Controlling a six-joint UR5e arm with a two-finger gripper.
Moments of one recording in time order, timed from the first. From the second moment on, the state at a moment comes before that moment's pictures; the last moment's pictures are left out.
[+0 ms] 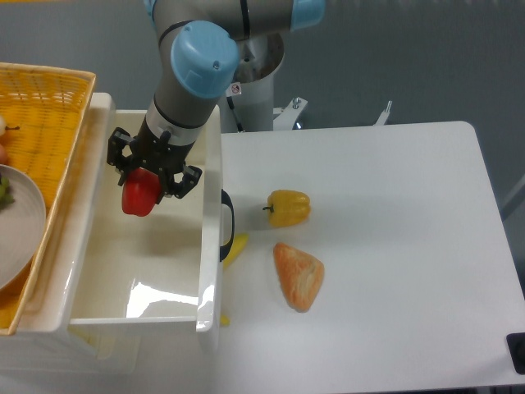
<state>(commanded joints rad) 2.25 -1.72 -1.58 -1.43 1.09 0.51</state>
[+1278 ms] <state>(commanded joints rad) 2.24 -1.72 -1.58 -1.43 1.09 0.51</state>
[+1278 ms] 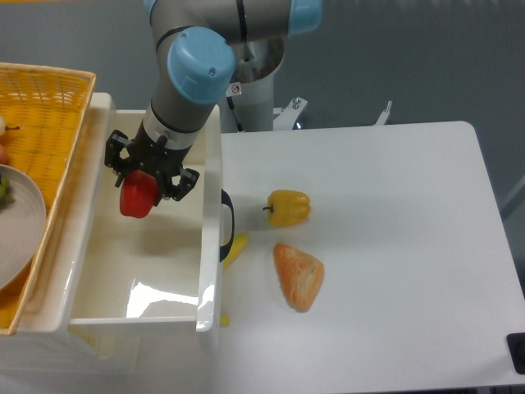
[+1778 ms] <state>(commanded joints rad) 2.25 -1.71 -1.58 -1.43 1.09 0.51</state>
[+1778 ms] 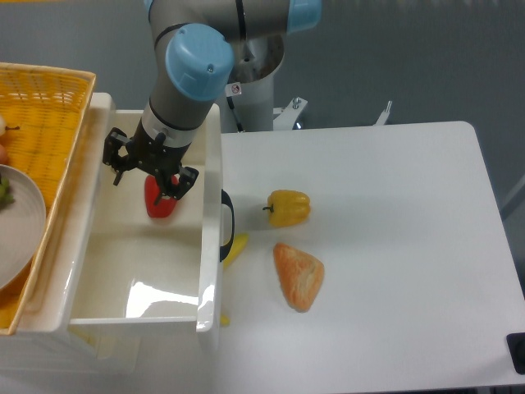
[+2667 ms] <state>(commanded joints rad) 2.39 -1.66 -1.56 -1.43 1.09 0.56</state>
